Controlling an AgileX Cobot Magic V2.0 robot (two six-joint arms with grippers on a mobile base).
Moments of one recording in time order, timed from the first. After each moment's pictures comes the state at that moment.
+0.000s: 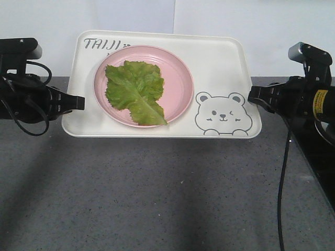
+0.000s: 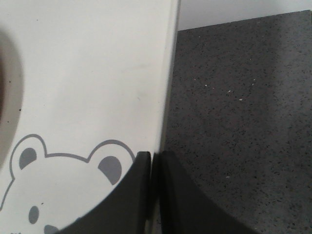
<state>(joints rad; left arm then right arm) -0.25 1.38 -1.12 -0.21 0.58 0.01 -0.02 1.54 -1.02 -1.77 -0.53 1.99</state>
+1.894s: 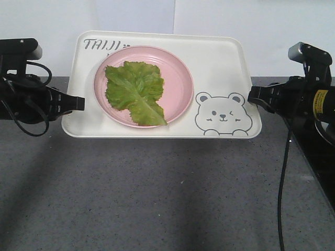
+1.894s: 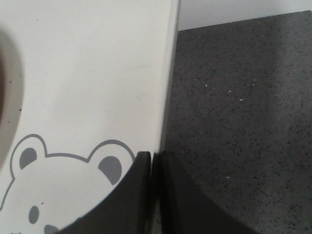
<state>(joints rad) -0.25 1.38 -1.12 -0.21 0.59 0.01 -0.02 1.54 -1.02 -1.77 -0.54 1.99</state>
